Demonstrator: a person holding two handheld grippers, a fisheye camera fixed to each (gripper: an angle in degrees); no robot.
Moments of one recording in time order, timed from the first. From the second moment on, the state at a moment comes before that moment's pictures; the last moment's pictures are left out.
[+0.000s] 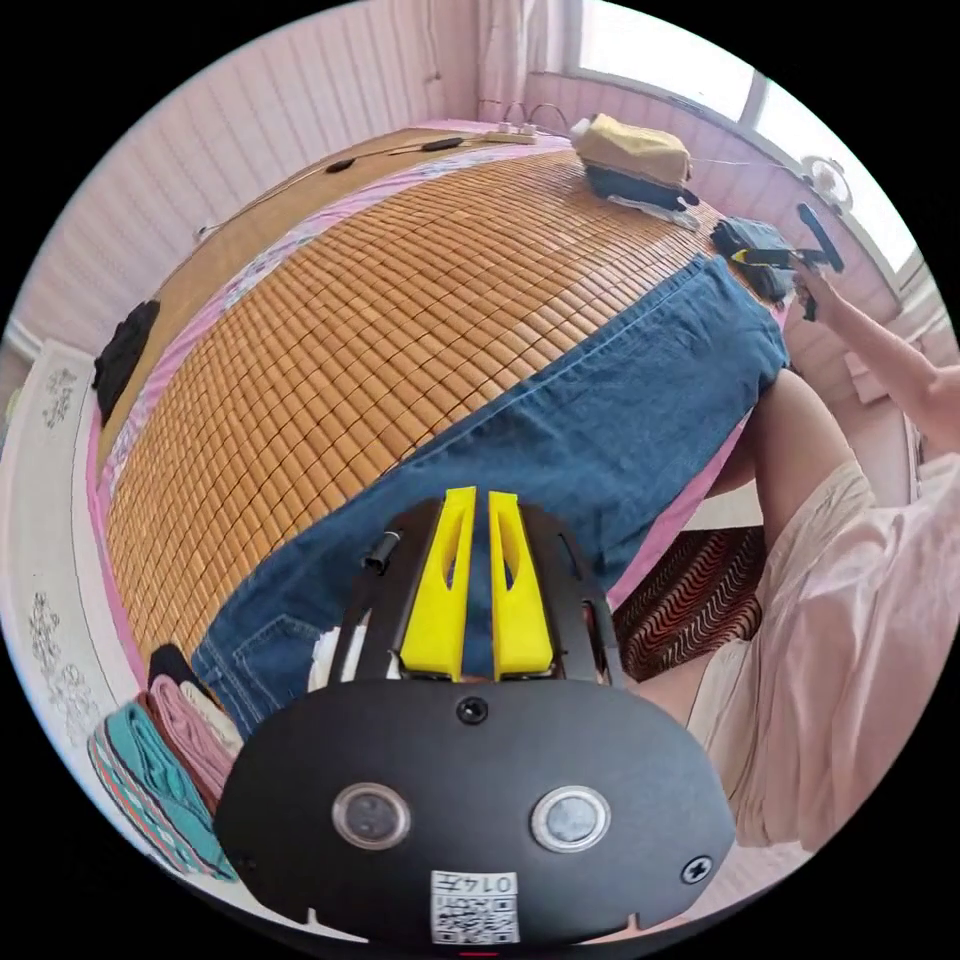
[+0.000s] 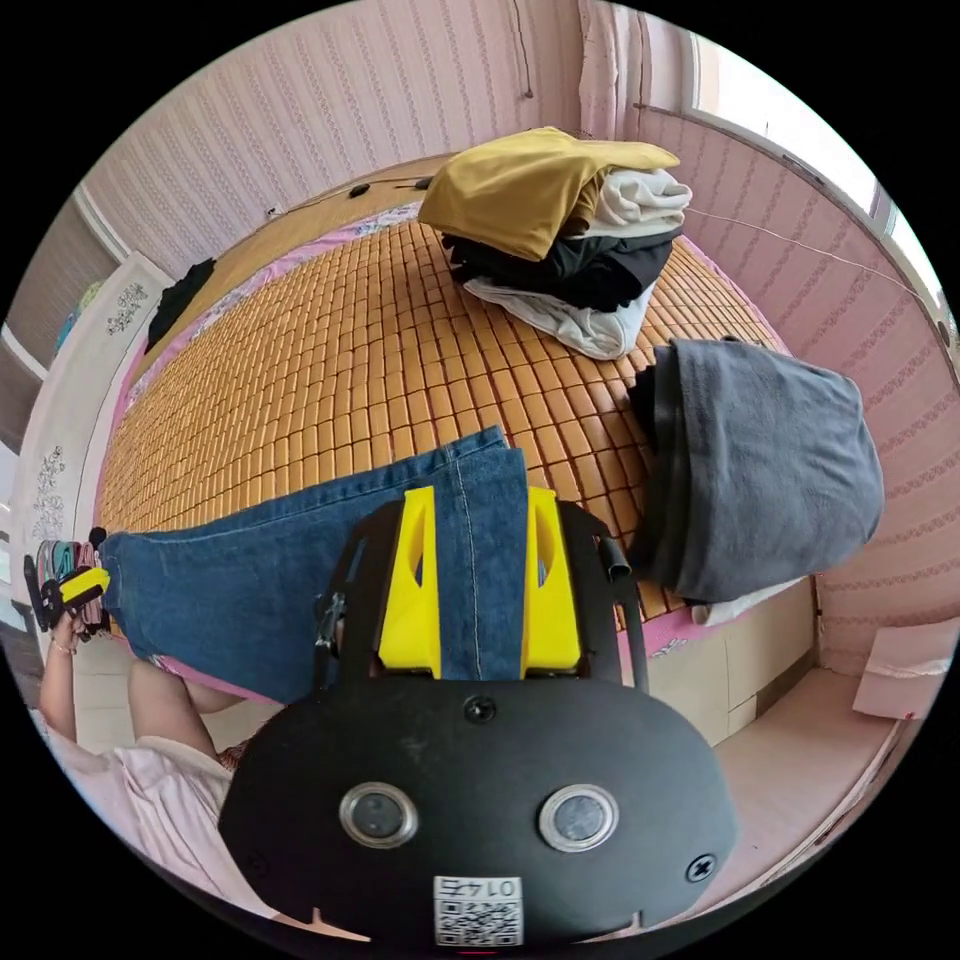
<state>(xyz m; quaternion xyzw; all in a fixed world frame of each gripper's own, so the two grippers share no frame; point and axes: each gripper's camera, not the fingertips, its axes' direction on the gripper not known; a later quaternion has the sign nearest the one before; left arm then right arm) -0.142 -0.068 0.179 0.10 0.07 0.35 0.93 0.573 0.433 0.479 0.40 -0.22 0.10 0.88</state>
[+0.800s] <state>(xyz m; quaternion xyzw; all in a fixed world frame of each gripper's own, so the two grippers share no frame) -0.012 -0.120 0.249 0.04 0.04 0.33 0.94 0.567 0.319 0.493 0.34 -0.25 0.09 0.90</state>
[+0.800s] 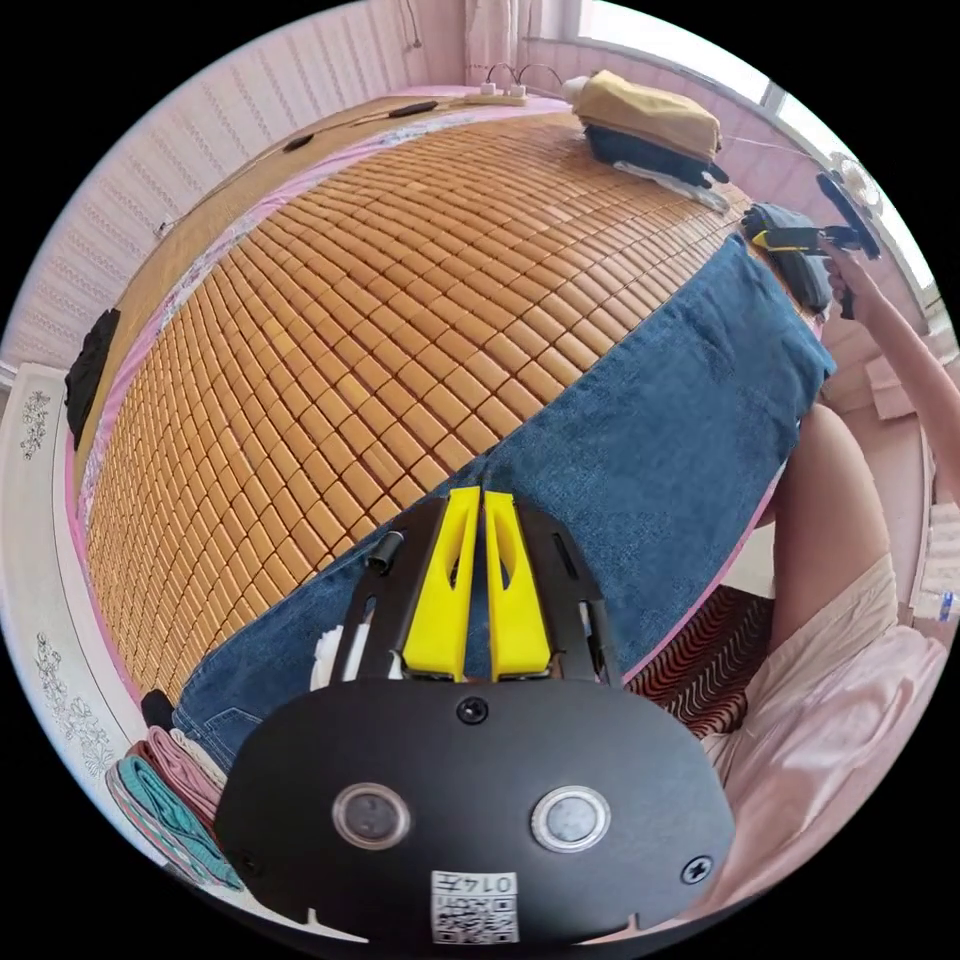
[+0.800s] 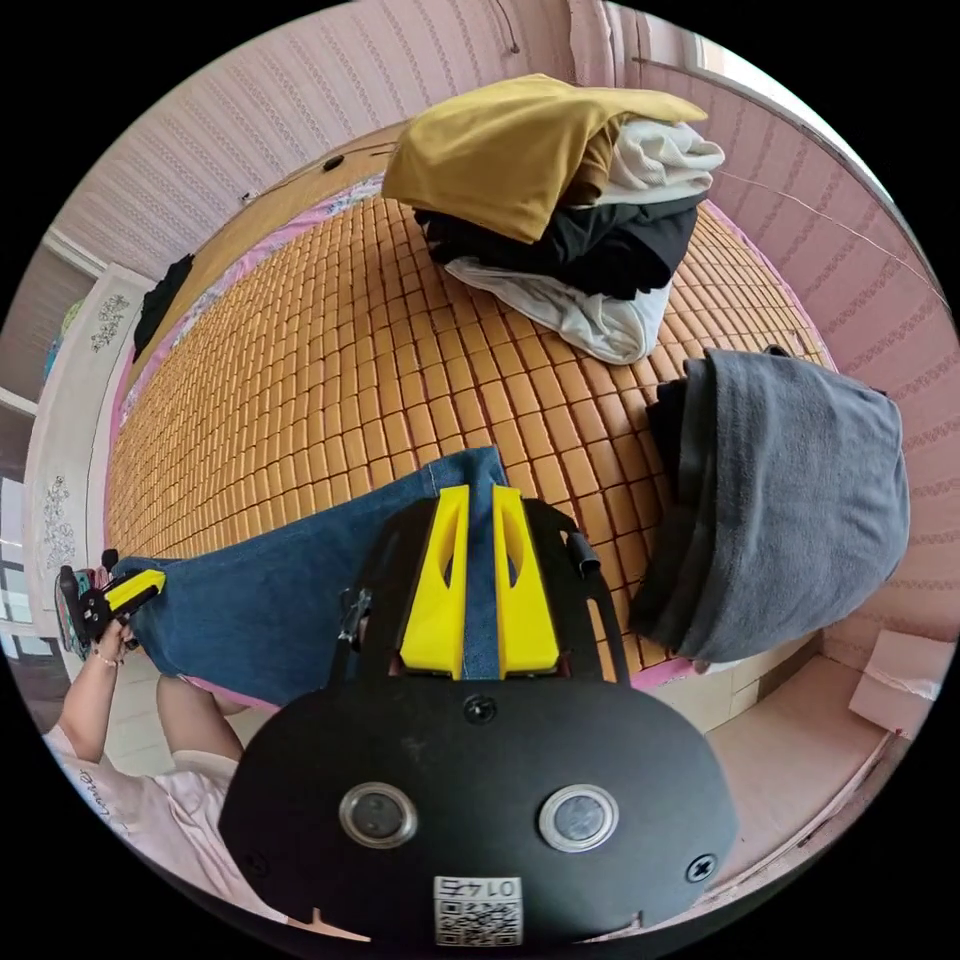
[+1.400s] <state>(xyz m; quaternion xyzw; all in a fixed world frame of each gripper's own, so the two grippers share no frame) -0.004 -0.044 0.280 0.02 0.13 0.36 0.92 0.465 0.360 0.617 0.30 -0.19 0.03 0.93</state>
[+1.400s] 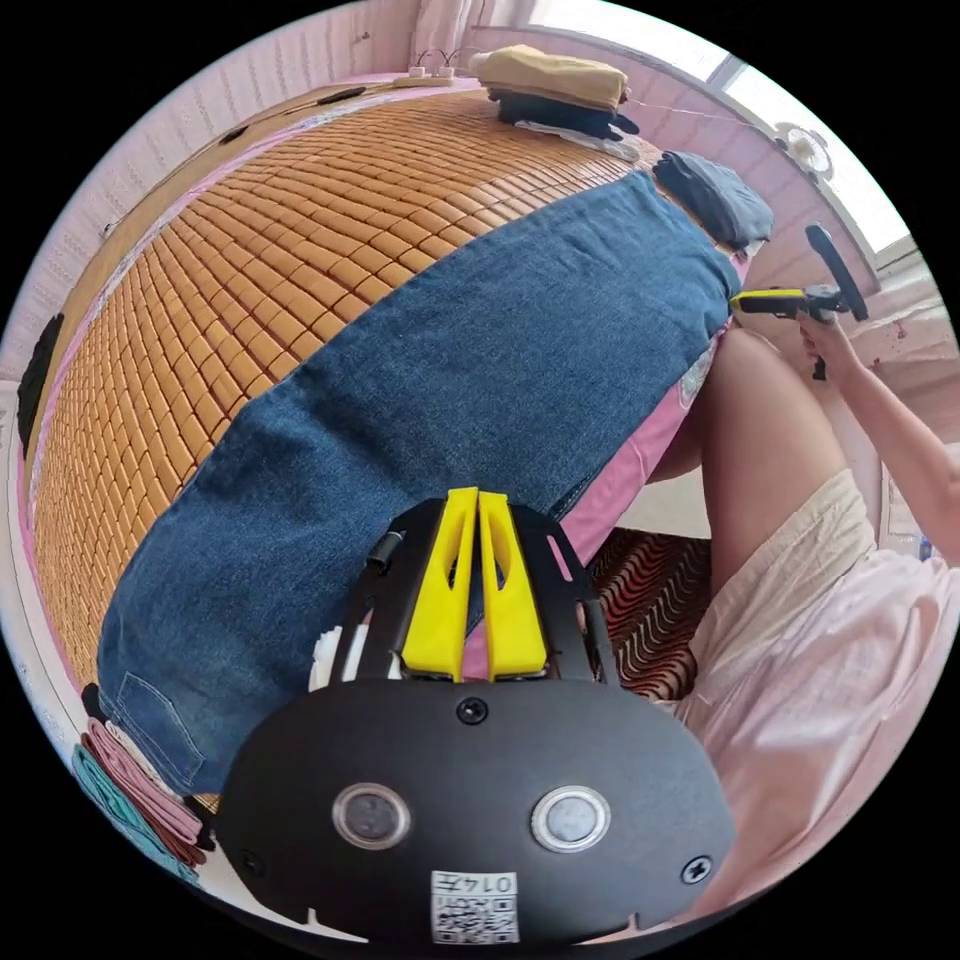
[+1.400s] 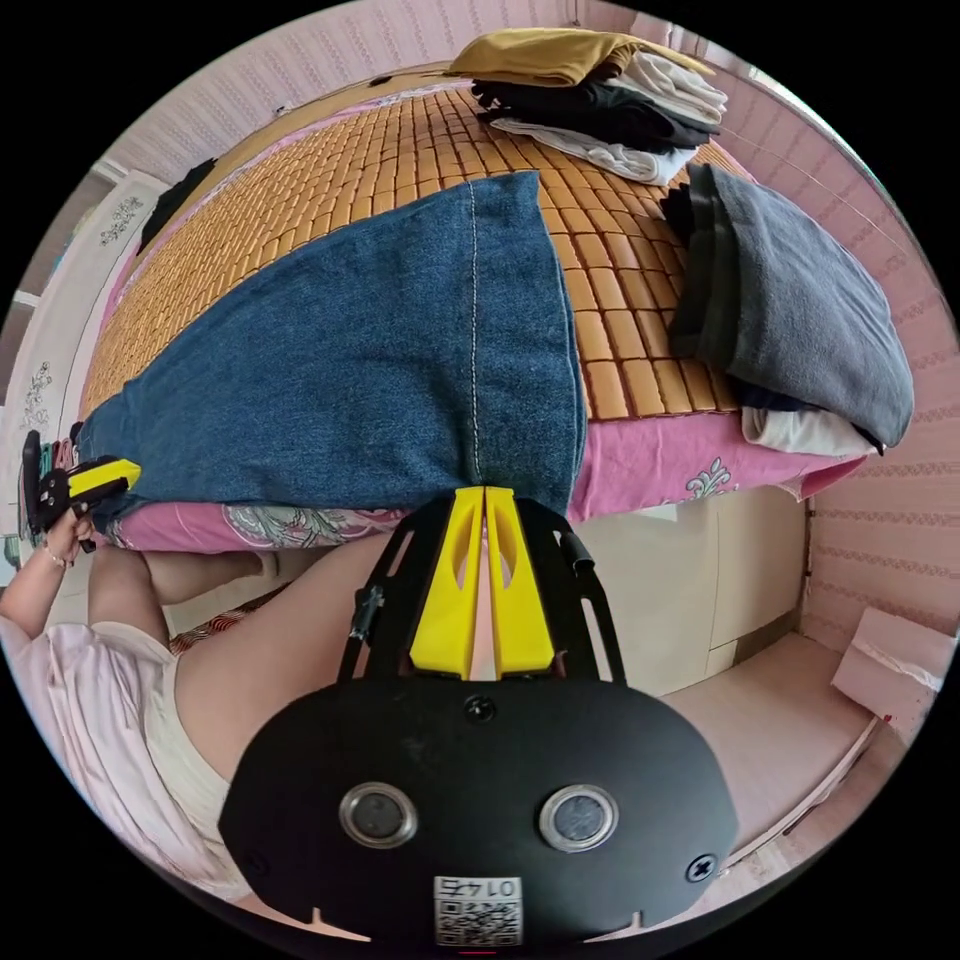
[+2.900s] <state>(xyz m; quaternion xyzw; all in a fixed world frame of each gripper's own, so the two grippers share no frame) -0.086 0.022 0.304 0.05 0.13 0.29 0.95 0.092 0.195 0.388 0.28 0.05 -0.42 0.86</state>
